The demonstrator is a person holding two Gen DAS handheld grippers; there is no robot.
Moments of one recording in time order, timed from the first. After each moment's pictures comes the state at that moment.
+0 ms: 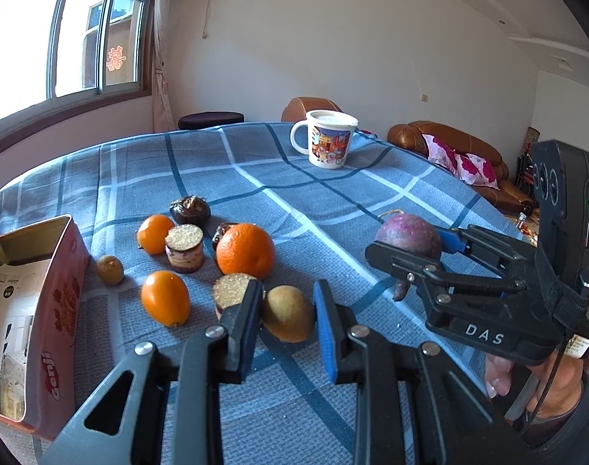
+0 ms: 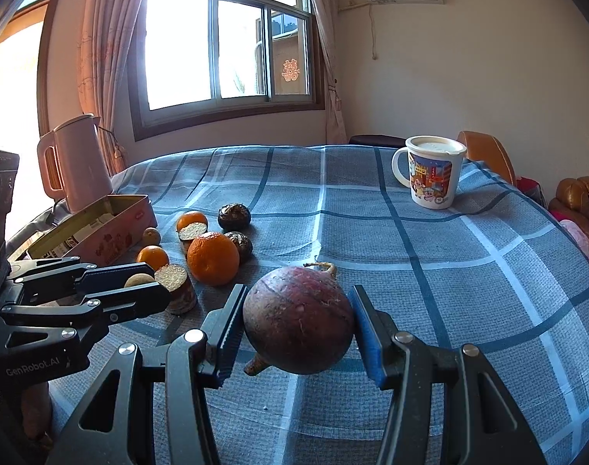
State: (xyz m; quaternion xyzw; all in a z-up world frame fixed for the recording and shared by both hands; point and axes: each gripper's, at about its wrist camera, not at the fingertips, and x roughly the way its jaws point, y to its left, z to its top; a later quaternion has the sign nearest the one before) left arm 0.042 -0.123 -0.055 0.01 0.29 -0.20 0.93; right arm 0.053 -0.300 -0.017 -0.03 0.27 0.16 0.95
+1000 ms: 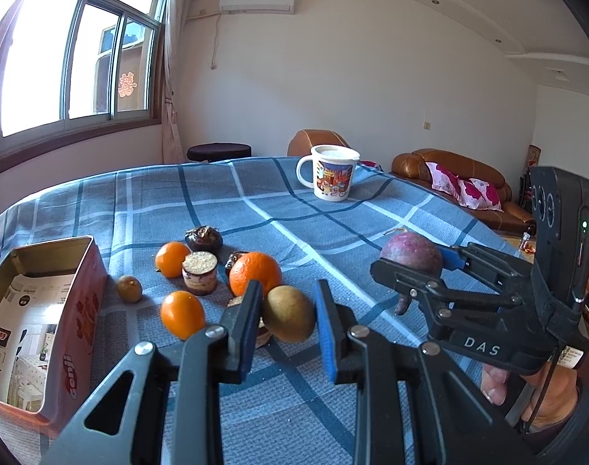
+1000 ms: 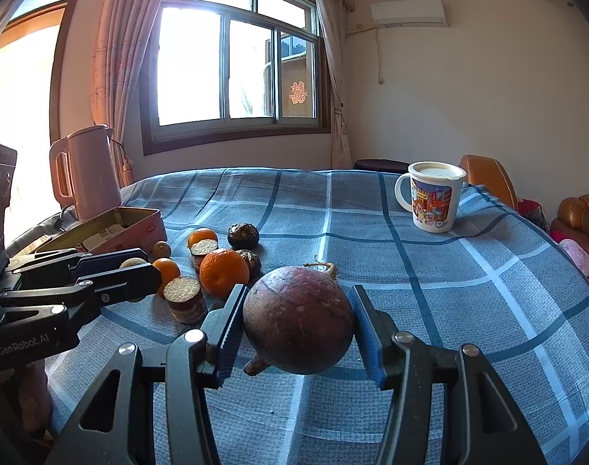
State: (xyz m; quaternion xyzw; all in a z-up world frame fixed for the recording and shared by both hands) left arm 0.023 -0.113 -0.045 0.00 0.23 -0.19 0.95; right arm 0.038 -0.301 -0.012 -0.03 0.22 0.17 0.96
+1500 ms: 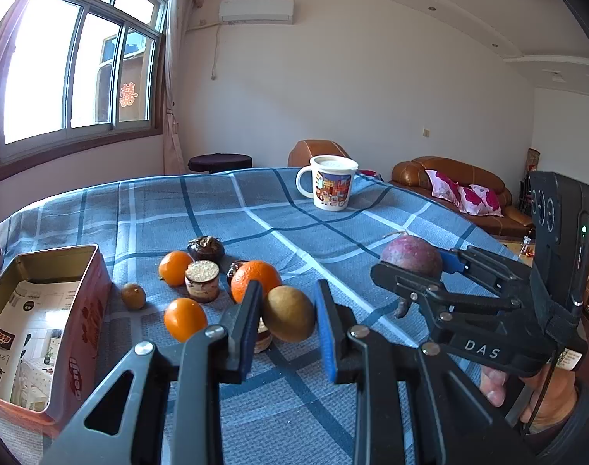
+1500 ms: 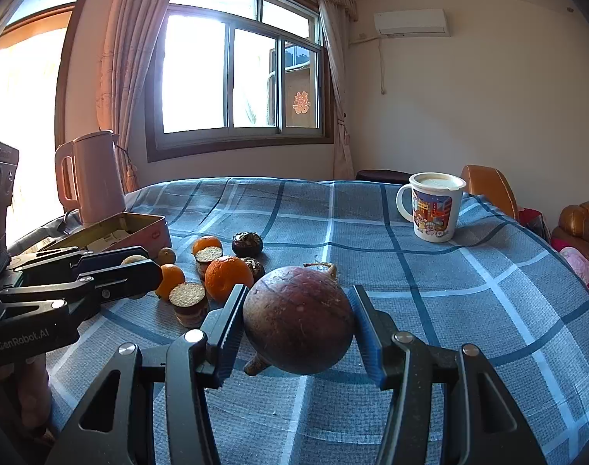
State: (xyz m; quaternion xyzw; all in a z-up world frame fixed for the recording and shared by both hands) left arm 0.017 -0.112 -0.043 0.00 0.21 -0.19 0.96; right arm 0.032 -0.302 -0.011 -0.03 0.20 0.17 0.96
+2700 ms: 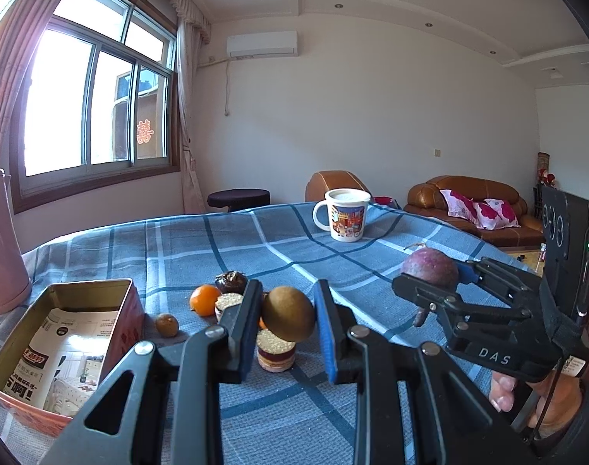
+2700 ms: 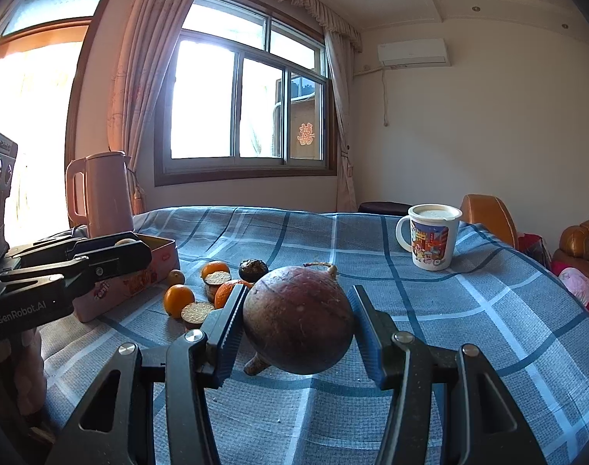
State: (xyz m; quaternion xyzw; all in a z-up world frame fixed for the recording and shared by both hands) left arm -0.006 -0.104 -0.027 0.02 0.14 -0.15 0.98; right arm 0.012 -0.306 -0.006 -0.03 0.13 0.18 0.97
